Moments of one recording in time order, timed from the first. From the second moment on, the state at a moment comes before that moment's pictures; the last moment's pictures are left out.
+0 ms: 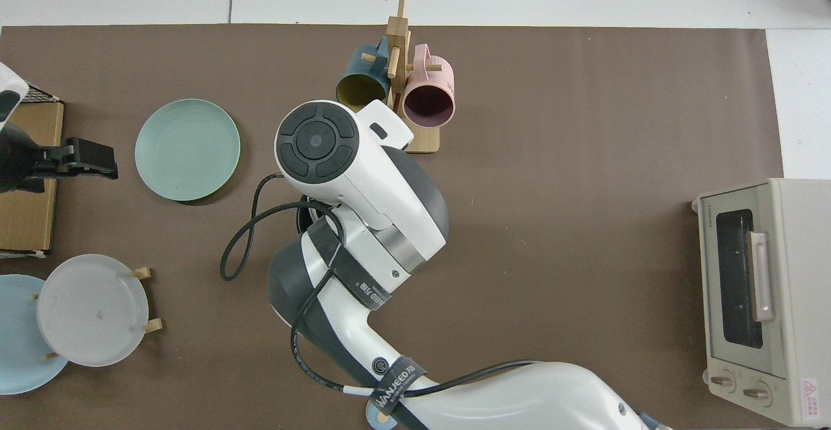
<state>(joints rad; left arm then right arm) 0.25 0.03 -0.23 -1.63 0.01 1.69 -0.12 0.69 0.70 -0.04 -1.00 -0.03 1.76 0.71</state>
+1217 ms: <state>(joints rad) -0.01 0.01 0.03 -1.61 -0.01 1.67 -0.09 0.73 0.78 -0.04 -0.96 -0.03 1.81 0.71</state>
